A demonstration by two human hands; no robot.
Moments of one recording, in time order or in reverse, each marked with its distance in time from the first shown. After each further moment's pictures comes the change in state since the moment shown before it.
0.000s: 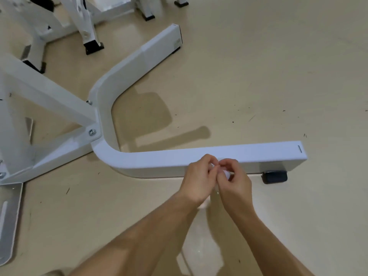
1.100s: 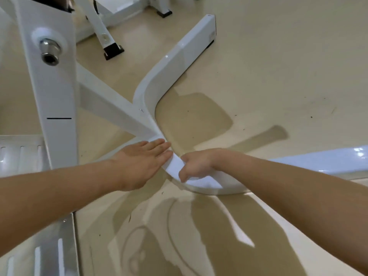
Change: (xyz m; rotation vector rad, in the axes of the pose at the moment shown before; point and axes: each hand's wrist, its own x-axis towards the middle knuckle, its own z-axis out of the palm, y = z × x) left_hand 0.049 -0.160 -0.340 1.479 -0.605 0.365; right_hand 0.074 -0.107 0.294 -0.842 -1.102 0.087
